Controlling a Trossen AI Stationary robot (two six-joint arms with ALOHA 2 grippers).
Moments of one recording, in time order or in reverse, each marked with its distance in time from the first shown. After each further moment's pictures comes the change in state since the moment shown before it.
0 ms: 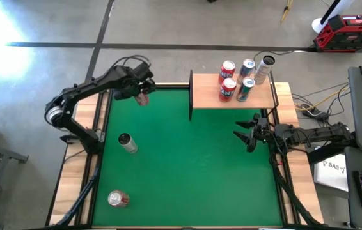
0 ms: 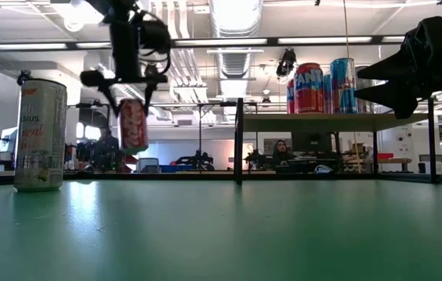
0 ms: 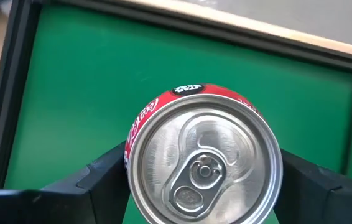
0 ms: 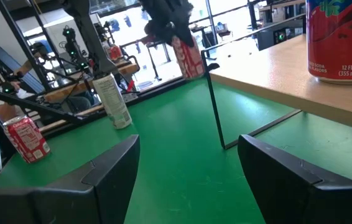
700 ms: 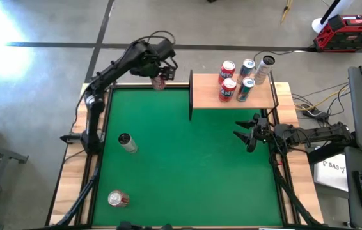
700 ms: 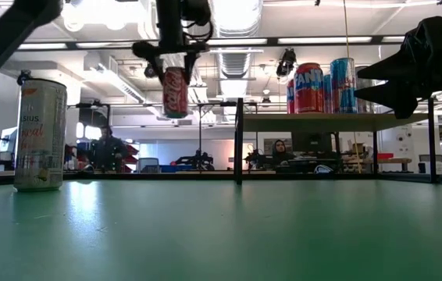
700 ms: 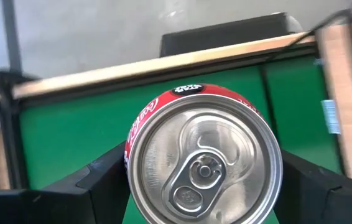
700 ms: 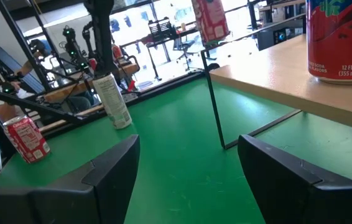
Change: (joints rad) left arm -0.070 0.488 0.982 -0.468 -0.006 0.325; right arm 0.000 0.000 0.000 0.000 0.000 0.000
